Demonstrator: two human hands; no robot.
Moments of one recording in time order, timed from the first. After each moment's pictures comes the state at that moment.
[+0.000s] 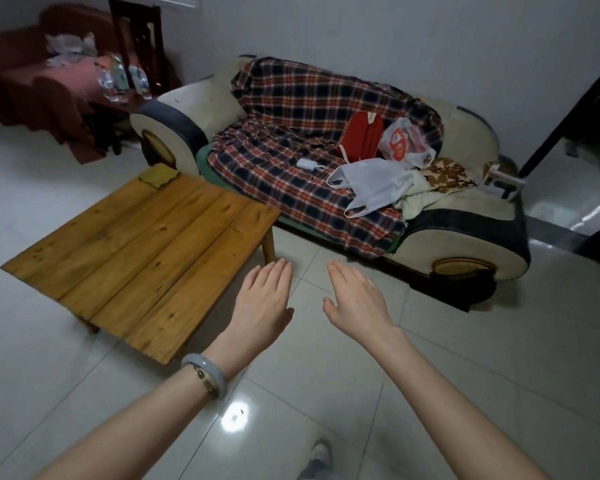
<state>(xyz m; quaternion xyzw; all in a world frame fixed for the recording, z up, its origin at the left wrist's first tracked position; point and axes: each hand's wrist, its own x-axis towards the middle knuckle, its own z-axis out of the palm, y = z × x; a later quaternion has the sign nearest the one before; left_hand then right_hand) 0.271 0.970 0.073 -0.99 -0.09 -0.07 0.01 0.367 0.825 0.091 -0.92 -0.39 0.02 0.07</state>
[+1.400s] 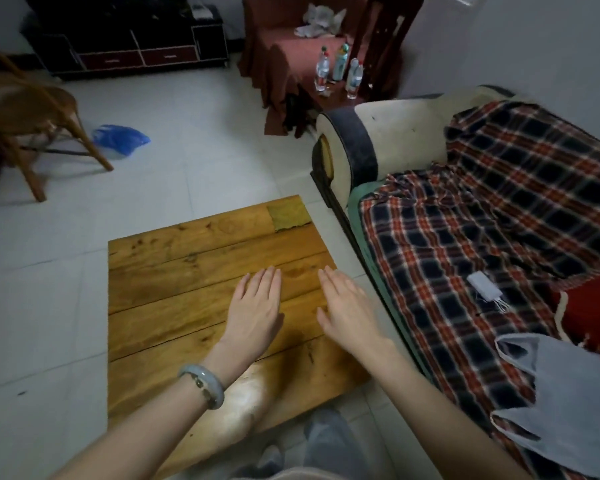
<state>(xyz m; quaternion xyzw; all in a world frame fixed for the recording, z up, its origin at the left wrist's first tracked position) 0.550 1.376 0.020 -0.89 -0.46 -0.03 0.04 0.725 1.332 0.036 -0.68 -0.72 0.06 0.07</state>
